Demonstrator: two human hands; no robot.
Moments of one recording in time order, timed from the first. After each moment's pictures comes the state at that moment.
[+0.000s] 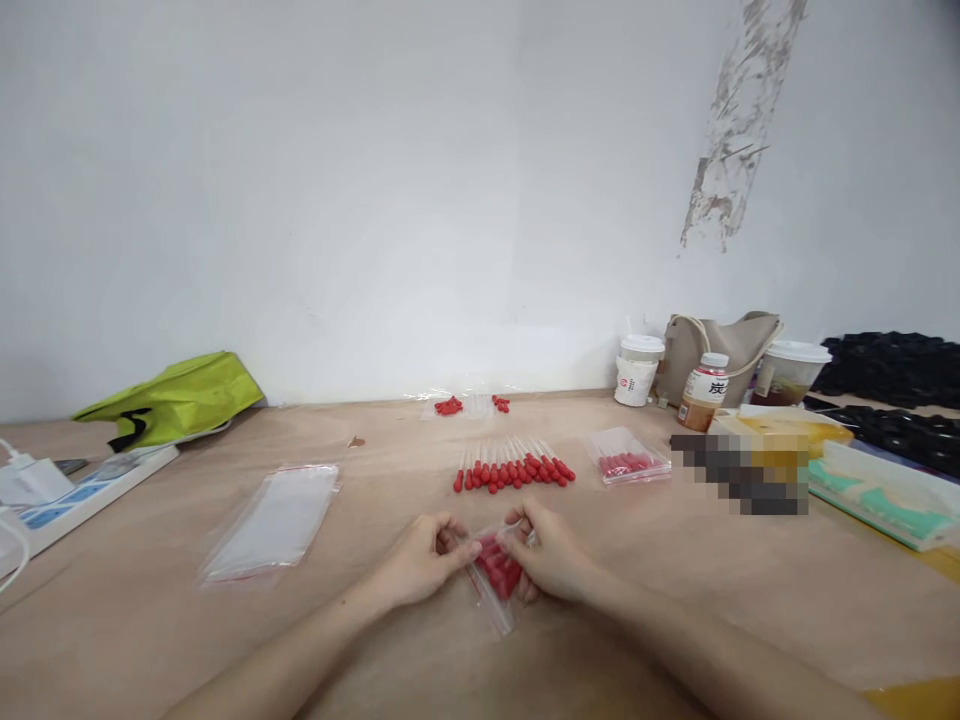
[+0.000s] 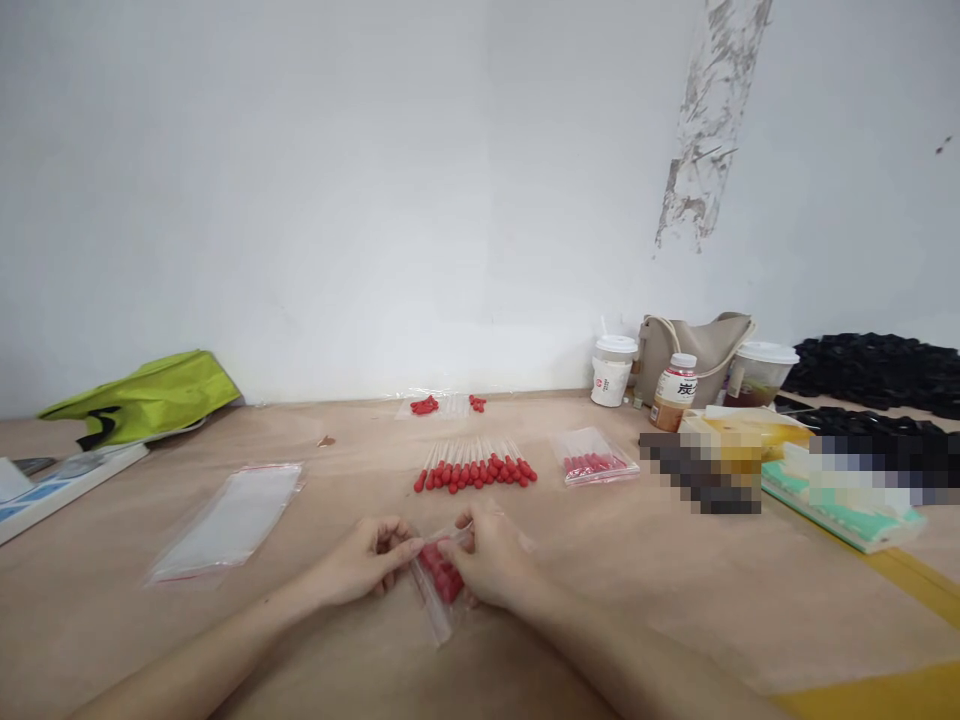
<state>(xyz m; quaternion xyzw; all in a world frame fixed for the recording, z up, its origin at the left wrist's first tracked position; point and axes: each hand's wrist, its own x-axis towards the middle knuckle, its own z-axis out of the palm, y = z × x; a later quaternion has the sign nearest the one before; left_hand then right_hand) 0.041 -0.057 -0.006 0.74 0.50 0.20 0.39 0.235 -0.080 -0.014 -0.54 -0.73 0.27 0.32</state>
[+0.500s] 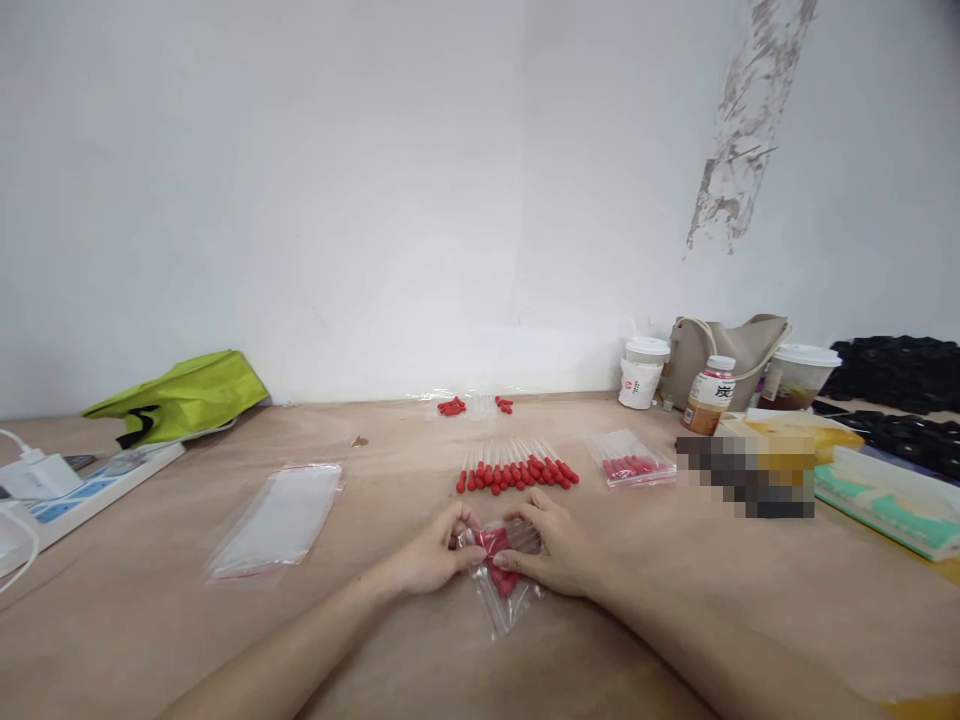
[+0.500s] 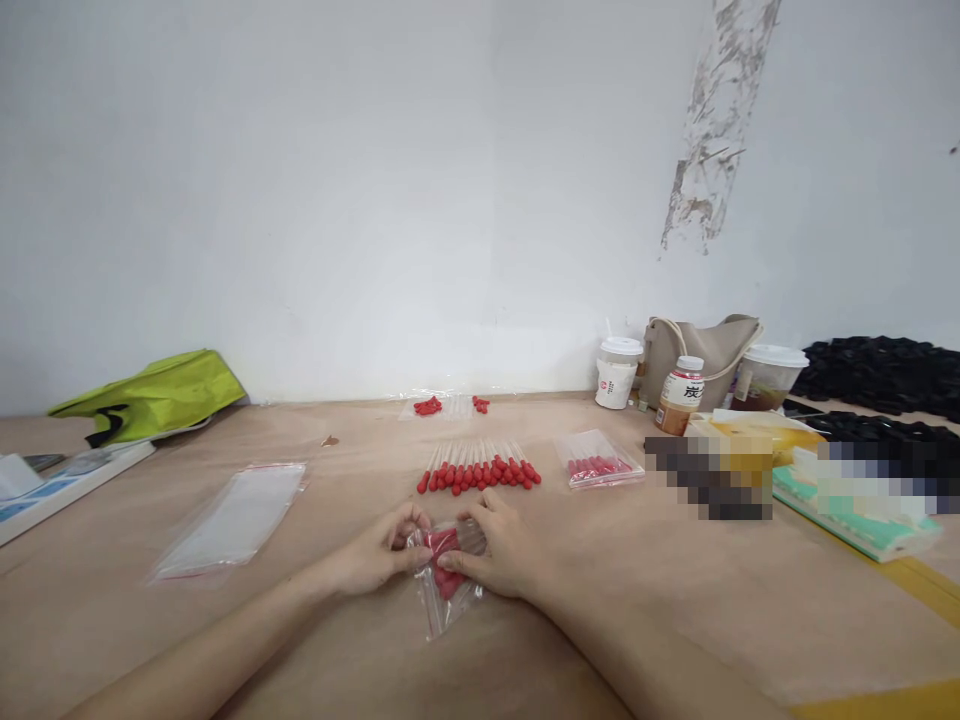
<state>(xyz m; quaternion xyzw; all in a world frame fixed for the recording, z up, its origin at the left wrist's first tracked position) 0.047 -0.045 -0.016 0.71 0.41 0.27 0.51 0.254 -0.062 -0.019 -0.46 -0.83 0.10 0.30</state>
